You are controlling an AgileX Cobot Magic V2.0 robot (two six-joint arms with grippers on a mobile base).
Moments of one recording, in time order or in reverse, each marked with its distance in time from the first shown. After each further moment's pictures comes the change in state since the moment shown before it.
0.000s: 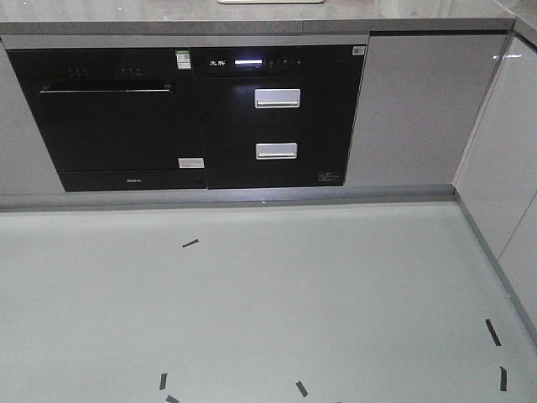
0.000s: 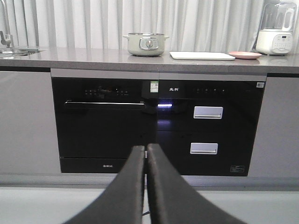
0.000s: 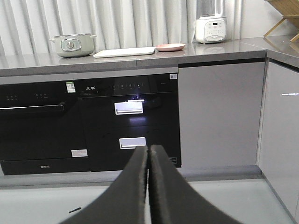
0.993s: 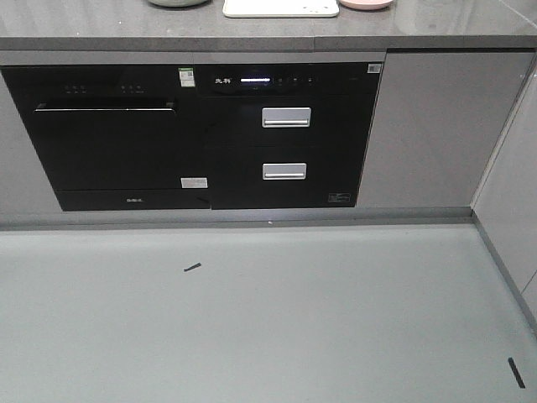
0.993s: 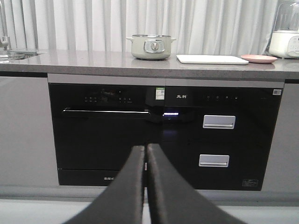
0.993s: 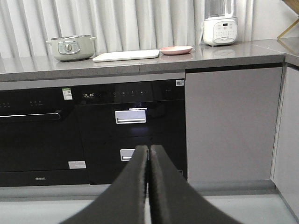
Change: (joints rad) left arm 0.000 0.000 0.000 0.000 0.000 0.000; right arm 0.000 0.000 0.000 0.000 0.000 0.000
